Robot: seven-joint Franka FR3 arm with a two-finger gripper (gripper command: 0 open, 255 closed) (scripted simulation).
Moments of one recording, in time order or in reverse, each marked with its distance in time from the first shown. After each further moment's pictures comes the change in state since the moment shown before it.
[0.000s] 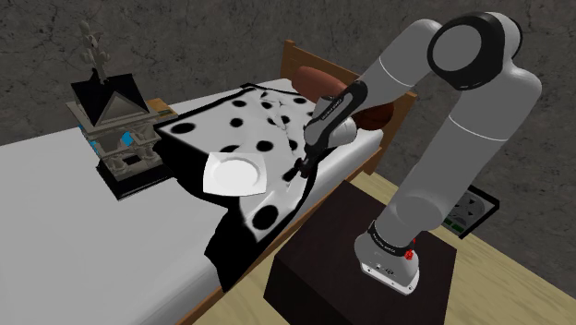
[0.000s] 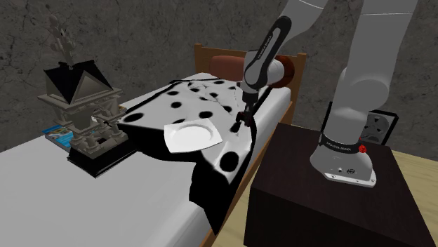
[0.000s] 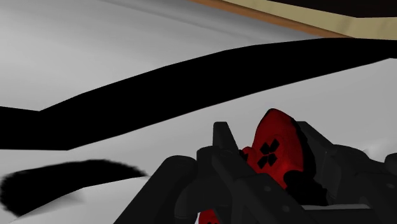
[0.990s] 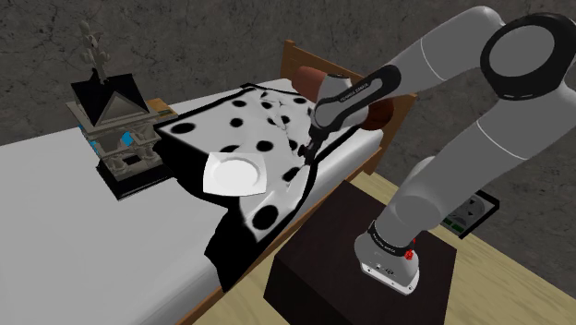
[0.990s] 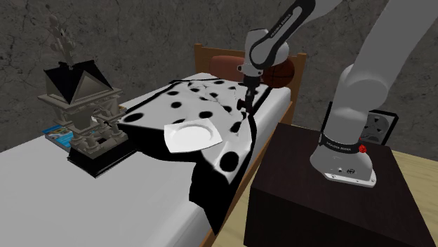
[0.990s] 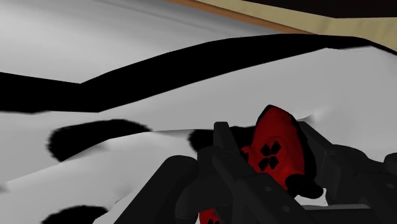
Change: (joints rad) arm -0.030 -0.246 0.002 0.012 -0.157 -0.247 0.122
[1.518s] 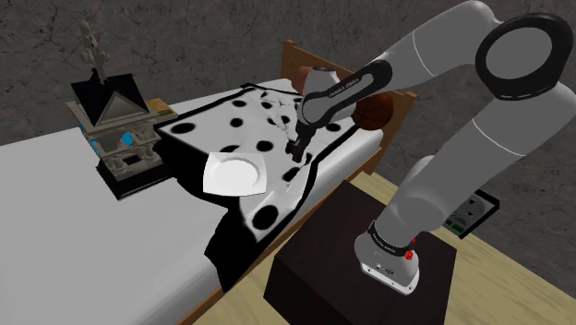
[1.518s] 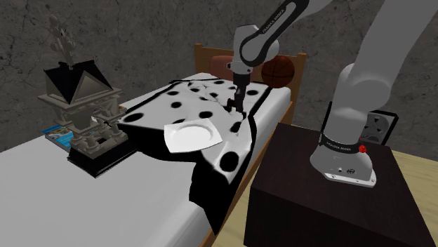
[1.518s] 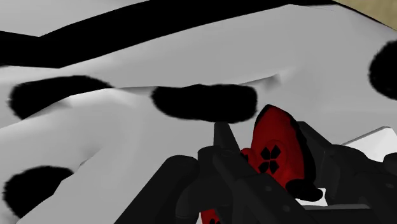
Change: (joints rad) arm 0.058 0.038 0.068 0.090 0.034 -0.050 0.096
